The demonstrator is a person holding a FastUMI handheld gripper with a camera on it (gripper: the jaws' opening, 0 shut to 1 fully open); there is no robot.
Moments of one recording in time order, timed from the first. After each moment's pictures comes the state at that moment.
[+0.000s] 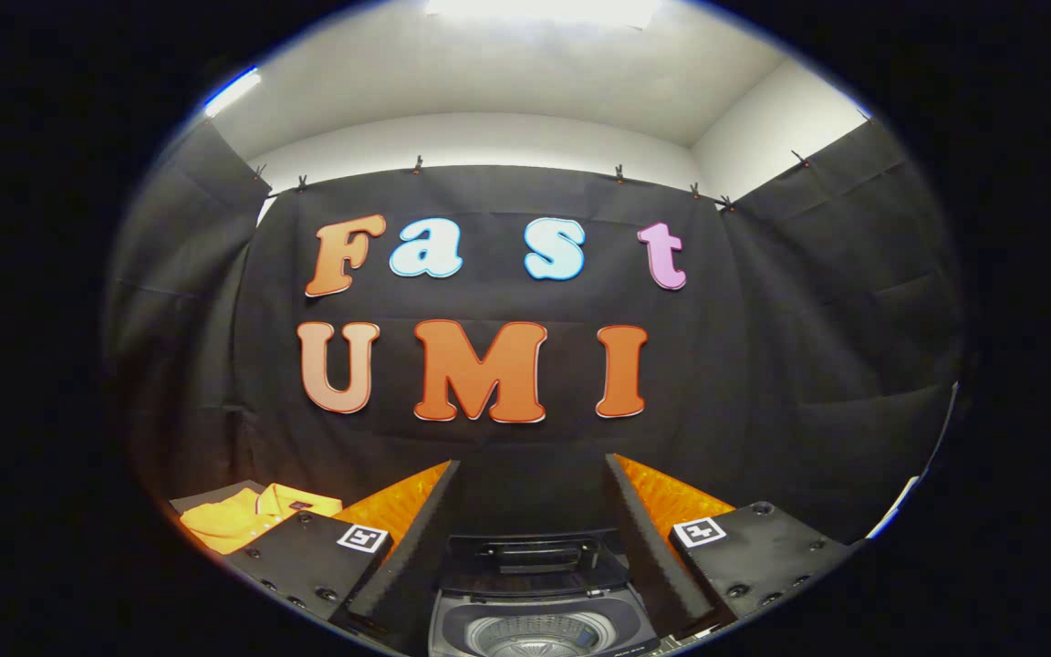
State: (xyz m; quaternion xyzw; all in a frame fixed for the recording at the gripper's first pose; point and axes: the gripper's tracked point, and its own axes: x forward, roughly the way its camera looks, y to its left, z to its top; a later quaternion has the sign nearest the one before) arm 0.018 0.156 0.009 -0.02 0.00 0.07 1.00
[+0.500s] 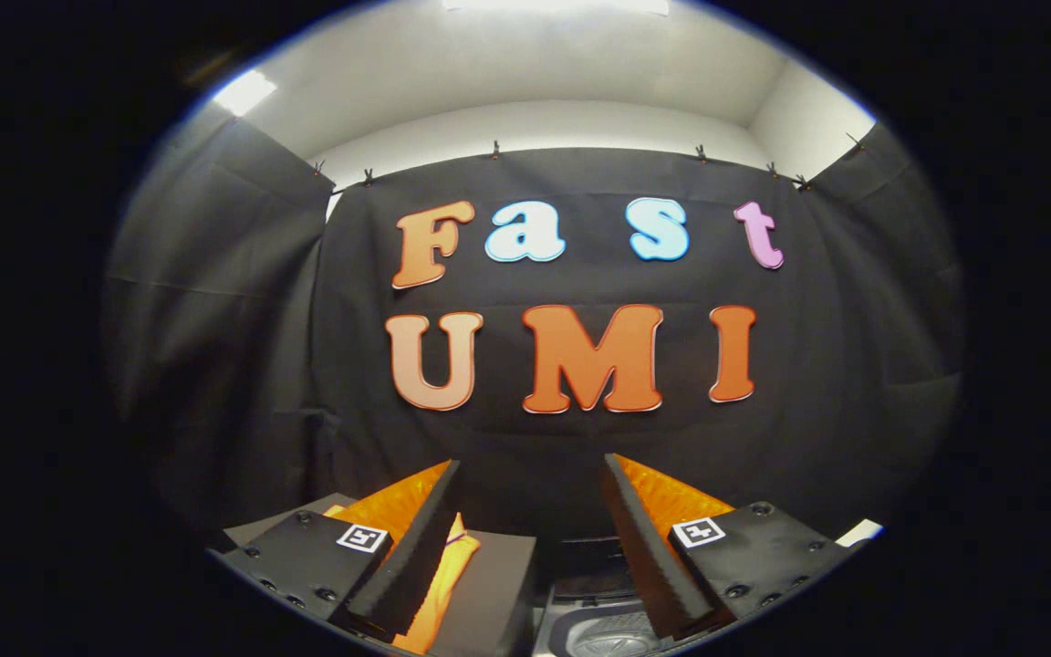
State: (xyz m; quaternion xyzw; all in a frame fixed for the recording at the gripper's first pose) arm 0.023 0.337 -0.022 0.00 0.03 0.19 0.98
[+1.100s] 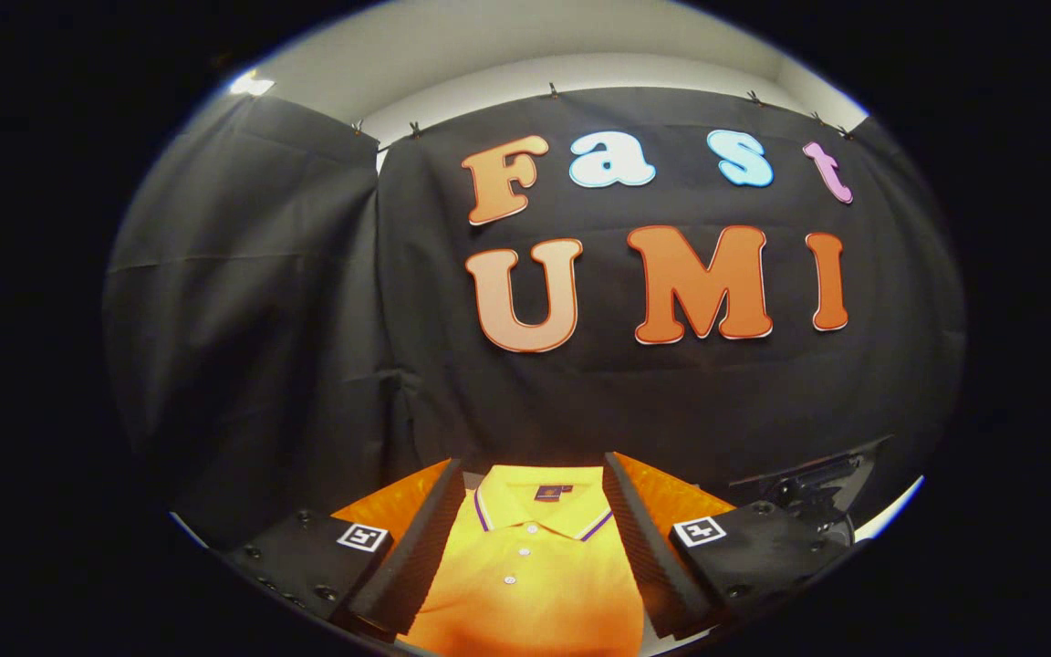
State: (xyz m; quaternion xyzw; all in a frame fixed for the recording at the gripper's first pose) arm 0.009 0.505 -0.113 0.02 0.13 0.25 0.96
